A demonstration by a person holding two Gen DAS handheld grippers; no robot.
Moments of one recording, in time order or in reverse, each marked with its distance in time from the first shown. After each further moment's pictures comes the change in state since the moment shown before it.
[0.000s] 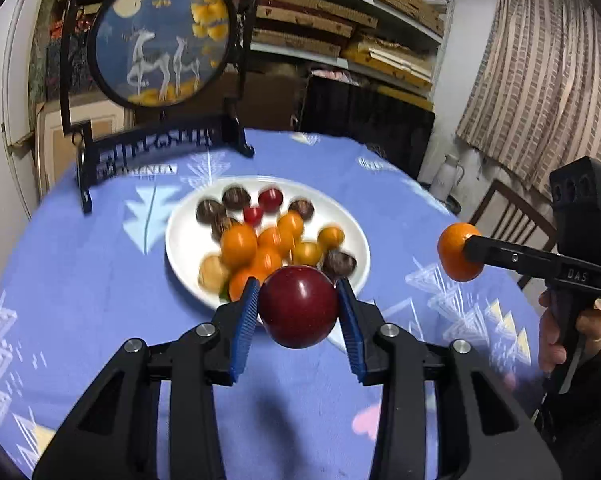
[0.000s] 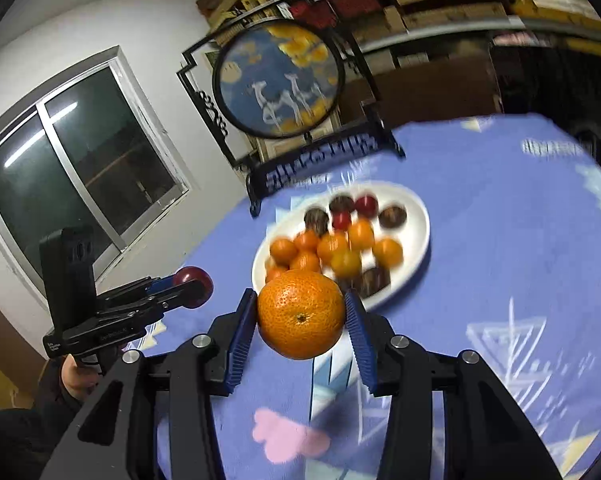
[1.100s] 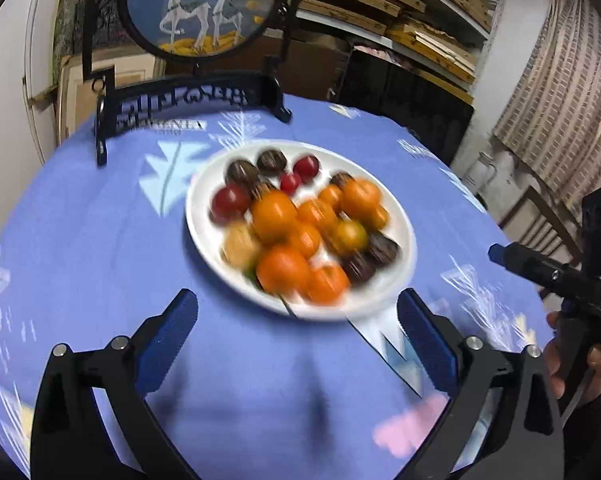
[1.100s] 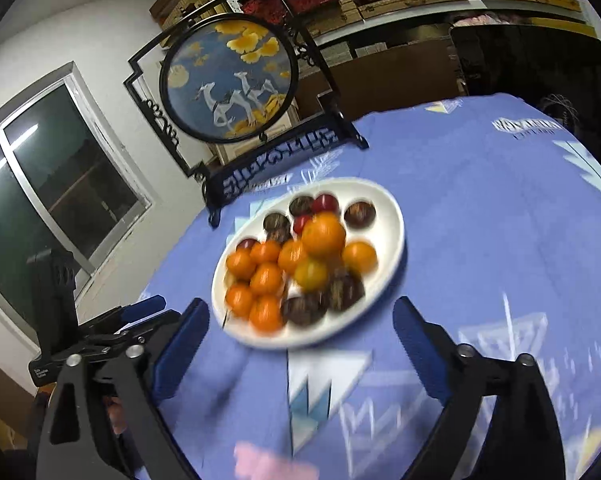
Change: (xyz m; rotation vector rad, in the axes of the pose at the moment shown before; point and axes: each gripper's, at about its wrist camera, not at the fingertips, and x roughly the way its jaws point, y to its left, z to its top) left arm 0.031 0.022 -0.018 -0.133 0.121 0.063; right arm 0.026 -0.011 -0.008 0.127 0.017 -0.112
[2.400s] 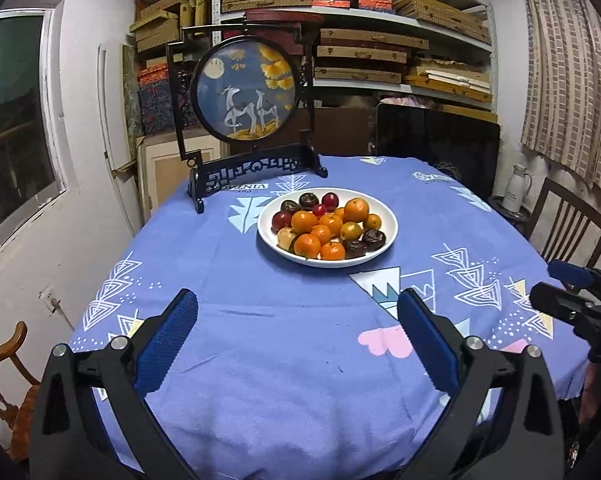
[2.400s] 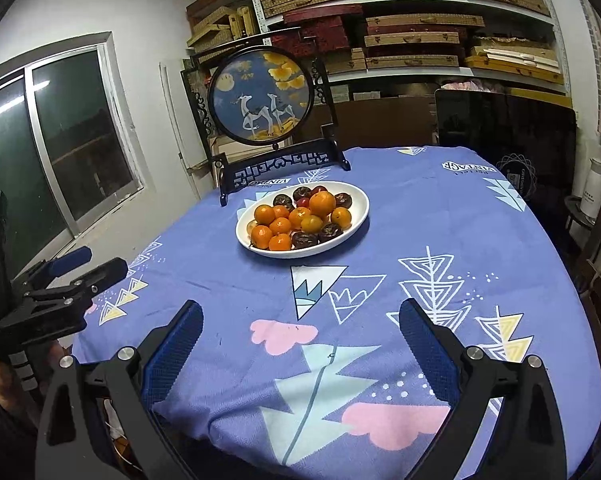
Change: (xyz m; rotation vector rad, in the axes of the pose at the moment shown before) left arm -0.170 -0.086 -0.104 0.116 -0.262 0.308; right arm -0.150 0.056 -0.106 -0.182 -0.125 -0.160
